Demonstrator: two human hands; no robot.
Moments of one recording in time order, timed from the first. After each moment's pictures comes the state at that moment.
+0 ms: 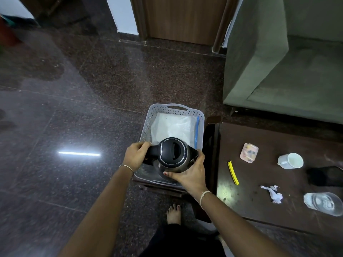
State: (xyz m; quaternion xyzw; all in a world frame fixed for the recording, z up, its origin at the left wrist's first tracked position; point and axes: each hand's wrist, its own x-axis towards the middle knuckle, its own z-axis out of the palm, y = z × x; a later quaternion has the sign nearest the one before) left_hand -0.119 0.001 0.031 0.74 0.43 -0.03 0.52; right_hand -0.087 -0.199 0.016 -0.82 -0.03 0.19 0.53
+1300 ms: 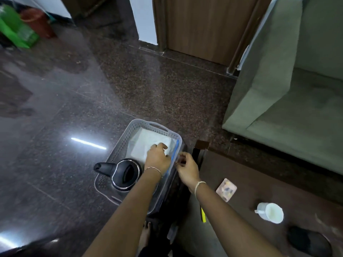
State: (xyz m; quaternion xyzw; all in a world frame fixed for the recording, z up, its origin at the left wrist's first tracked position) left_hand 0.045 -0.144 0.038 0.84 0.42 -0.06 0.33; right_hand 0.097 -0.255 0.006 -0.80 -0.09 0.37 0.46
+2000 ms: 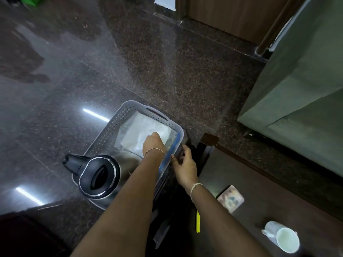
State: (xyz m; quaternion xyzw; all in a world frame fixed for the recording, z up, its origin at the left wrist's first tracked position) left_hand 0.104 -0.115 -0.068 0.76 0.57 -0.17 0.25; right_hand 0.130 -0.246 -0.085 -0.80 -0.14 0.40 0.43
